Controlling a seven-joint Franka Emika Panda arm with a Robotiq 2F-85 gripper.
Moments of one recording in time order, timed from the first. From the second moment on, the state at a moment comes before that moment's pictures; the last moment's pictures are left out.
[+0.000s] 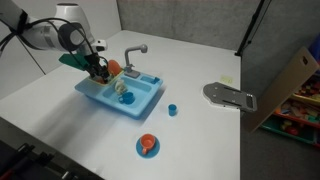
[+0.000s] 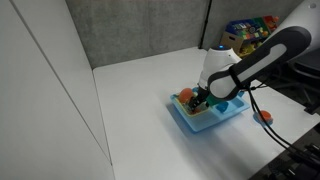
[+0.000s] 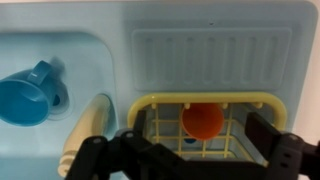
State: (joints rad) arm 0.23 0.67 -0.01 -1.98 -0.01 2.66 0.33
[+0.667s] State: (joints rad) arm 0.23 0.71 -0.01 -1.94 -0.02 2.69 0.30
